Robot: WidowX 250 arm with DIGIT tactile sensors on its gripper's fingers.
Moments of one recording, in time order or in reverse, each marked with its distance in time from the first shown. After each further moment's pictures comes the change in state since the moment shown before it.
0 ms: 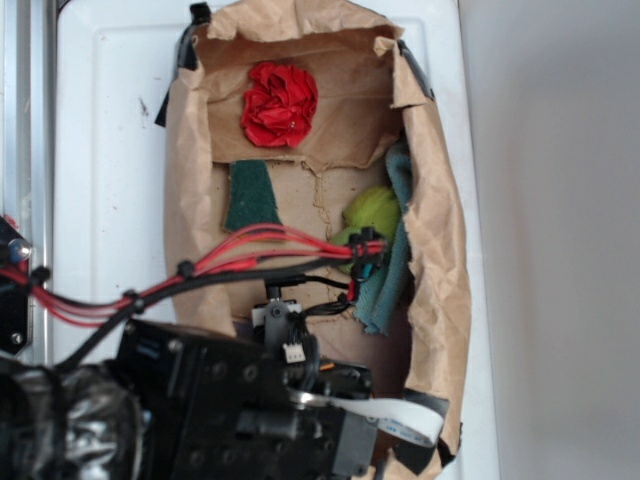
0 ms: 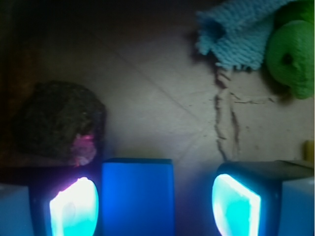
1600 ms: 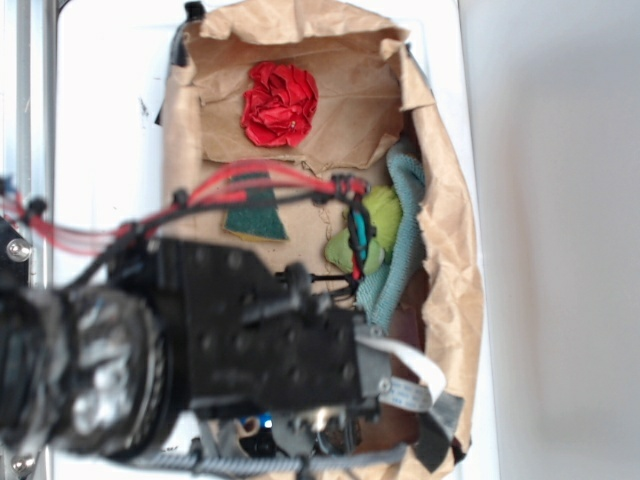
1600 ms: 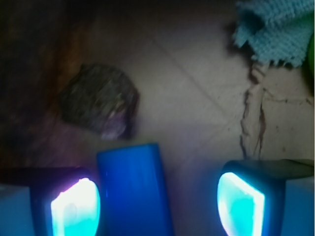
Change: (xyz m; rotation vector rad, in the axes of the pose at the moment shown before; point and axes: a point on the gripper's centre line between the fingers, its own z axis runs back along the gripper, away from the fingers) arm -0.016 -0.017 0.006 -0.193 0.103 -0.158
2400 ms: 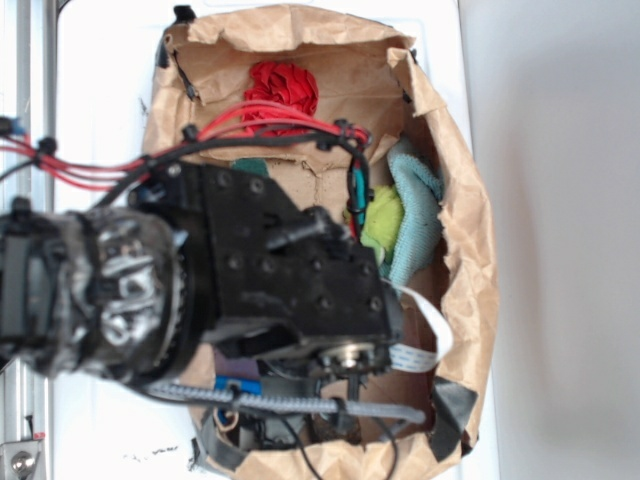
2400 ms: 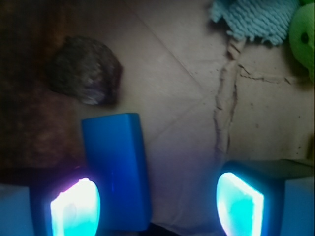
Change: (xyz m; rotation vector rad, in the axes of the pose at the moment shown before) arm 0.001 0.033 0.022 -0.005 0.076 0.011
